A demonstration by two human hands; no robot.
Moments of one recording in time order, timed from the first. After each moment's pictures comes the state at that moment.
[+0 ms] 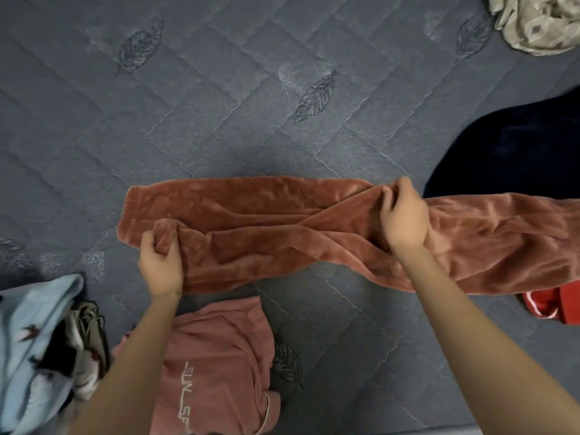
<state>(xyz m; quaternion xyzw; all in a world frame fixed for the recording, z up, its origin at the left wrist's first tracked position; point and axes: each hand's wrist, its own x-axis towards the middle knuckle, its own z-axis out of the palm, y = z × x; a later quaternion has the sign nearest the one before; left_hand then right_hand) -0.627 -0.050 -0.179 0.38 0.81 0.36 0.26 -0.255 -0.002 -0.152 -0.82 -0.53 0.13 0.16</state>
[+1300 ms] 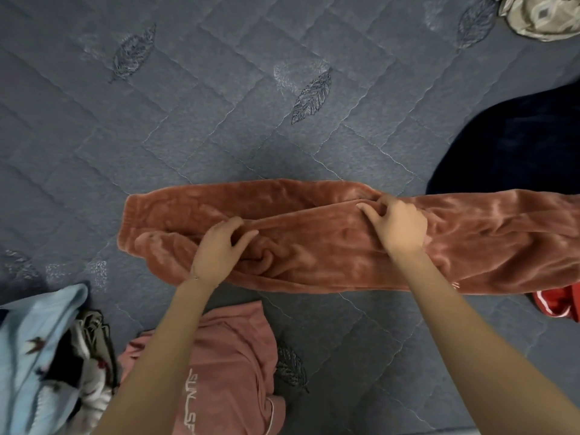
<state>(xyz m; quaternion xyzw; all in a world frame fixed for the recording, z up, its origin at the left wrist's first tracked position) -0.561 -0.012 -0.160 0.69 0.63 0.12 0.34 -0.251 -0.003 -0.164 -0.82 -0.54 0.17 0.03</state>
